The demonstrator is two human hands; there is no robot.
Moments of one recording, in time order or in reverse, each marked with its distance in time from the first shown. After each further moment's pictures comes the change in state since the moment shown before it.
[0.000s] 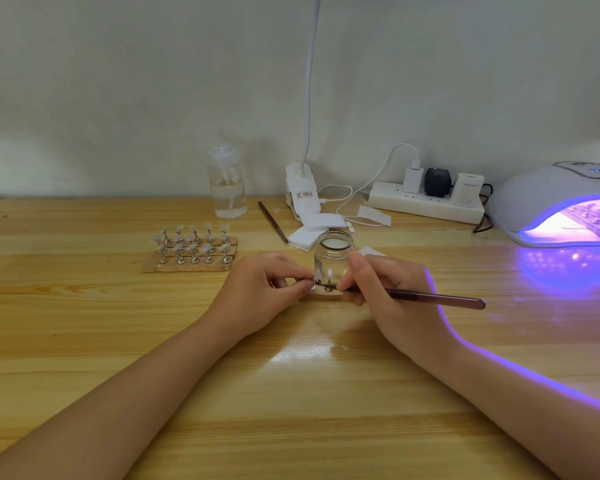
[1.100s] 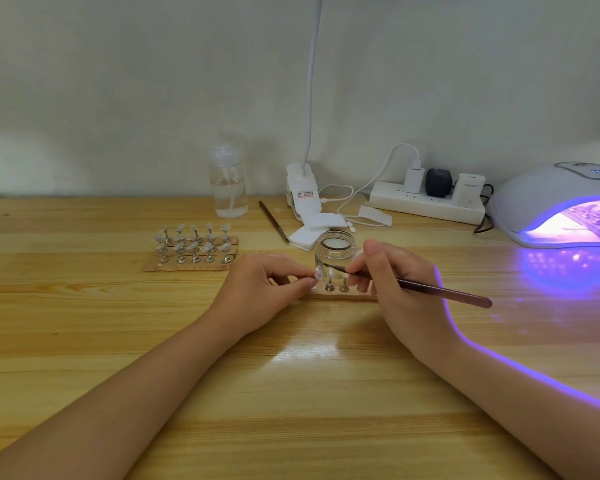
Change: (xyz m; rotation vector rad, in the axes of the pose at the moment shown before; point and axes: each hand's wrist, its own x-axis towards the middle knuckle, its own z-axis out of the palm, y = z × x) left_hand 0.002 -0.006 0.000 -0.008 0.024 0.035; right_hand 0.003 0.000 0.001 0.081 0.110 0.089
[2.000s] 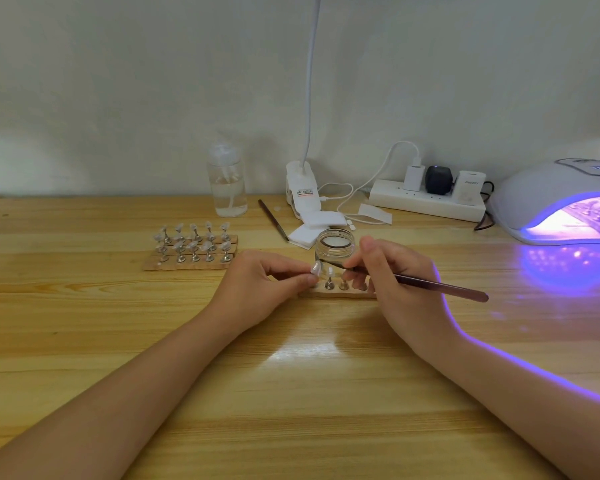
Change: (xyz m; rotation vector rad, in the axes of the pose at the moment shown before) left_hand 0.002 0.003 0.001 -0.099 0.017 -0.057; right_hand 0.002 0.002 0.000 0.019 -0.040 0.018
